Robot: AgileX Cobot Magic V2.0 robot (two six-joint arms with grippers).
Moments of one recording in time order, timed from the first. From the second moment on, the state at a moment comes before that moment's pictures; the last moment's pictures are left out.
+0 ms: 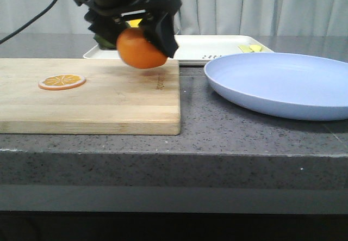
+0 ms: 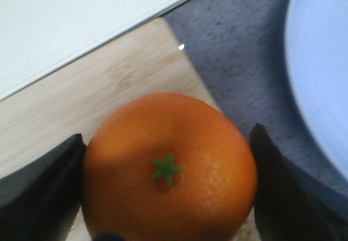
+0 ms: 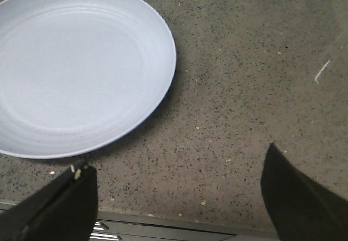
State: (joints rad) left arm -0.63 1.77 -1.51 -0.01 0.72 0.00; right arm 0.04 0.57 -0.64 -0.04 0.73 0.03
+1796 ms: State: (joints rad) left arm -0.93 1.71 -1.86 0.02 0.91 -0.02; right arm 0.04 0.57 -0.64 -0.04 0.74 0.03
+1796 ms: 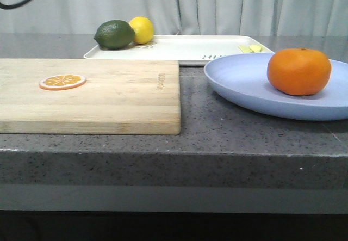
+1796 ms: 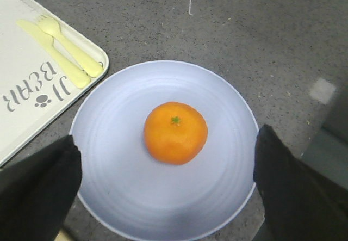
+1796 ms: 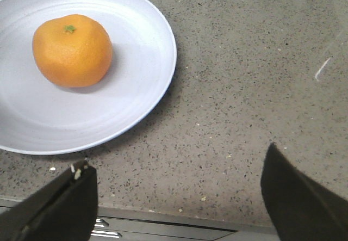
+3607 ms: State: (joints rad) left arm -0.55 0.69 -0.80 0.06 0.81 -0.08; right arm -0.24 1.11 -1.00 0.14 1.01 -0.10
